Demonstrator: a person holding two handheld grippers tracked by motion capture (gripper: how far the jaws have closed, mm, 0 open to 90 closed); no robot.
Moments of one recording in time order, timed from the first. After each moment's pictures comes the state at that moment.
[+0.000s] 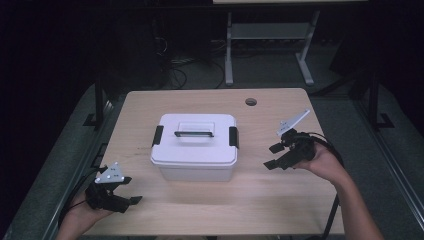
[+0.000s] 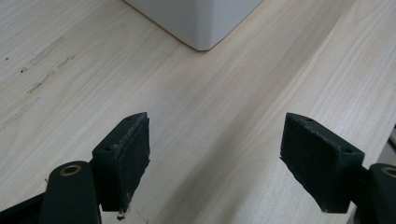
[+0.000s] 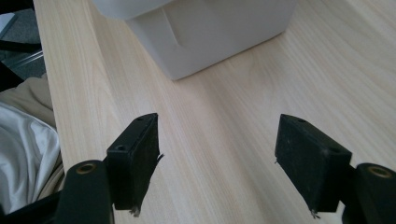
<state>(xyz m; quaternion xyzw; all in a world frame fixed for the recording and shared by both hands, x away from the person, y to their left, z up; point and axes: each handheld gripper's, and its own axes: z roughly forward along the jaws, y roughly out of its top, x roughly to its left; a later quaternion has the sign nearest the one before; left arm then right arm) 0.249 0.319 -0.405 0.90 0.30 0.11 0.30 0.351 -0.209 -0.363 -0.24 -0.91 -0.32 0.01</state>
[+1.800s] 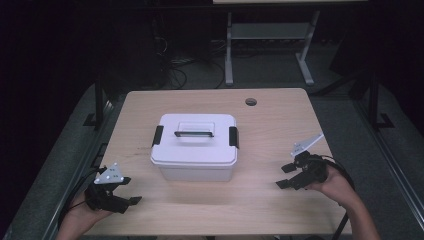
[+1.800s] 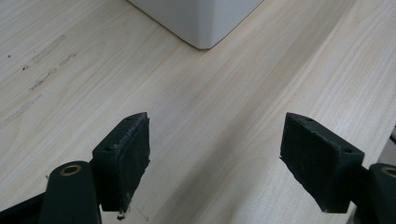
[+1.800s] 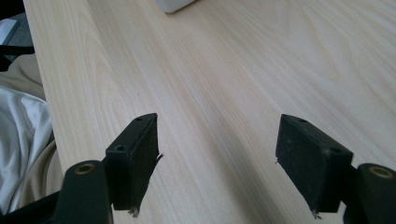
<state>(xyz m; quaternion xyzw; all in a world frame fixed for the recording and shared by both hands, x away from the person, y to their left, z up) 0.247 0.320 -0.405 0.90 0.30 0.11 0.30 0.318 -0.249 -0.417 -0.28 -0.90 -0.32 0.03</state>
